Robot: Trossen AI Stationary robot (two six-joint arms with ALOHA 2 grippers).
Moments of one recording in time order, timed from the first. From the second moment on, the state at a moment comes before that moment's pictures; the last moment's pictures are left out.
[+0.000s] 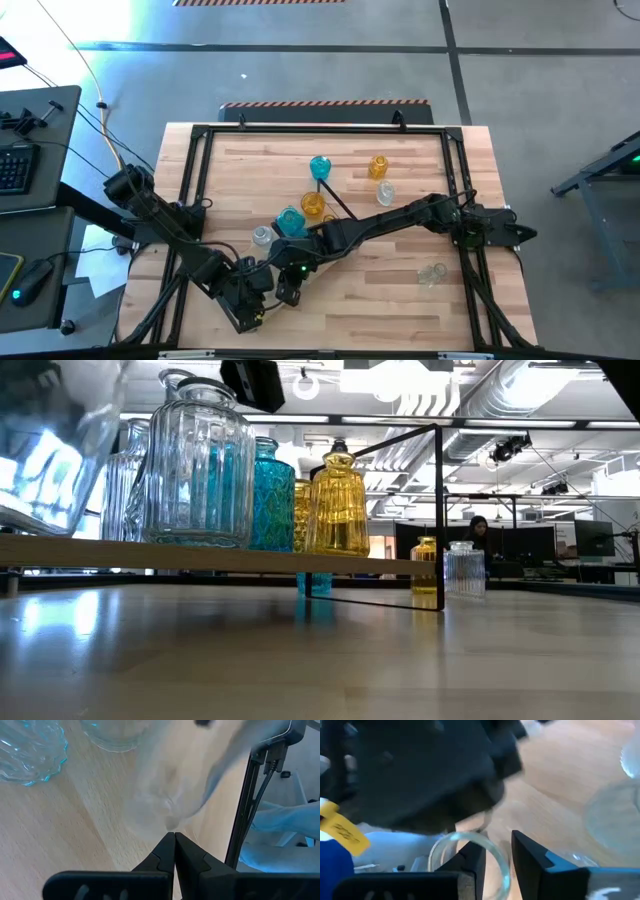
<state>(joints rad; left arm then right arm) -0.73 1.58 1.13 -0.68 -0.15 -1.00 0.29 2.31 2.24 -0.73 -0.20 0.65</state>
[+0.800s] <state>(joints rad) -0.77 1.51 1.13 -0.80 -0.13 -1.09 0.27 2.31 2.24 -0.63 -0.18 0.63</state>
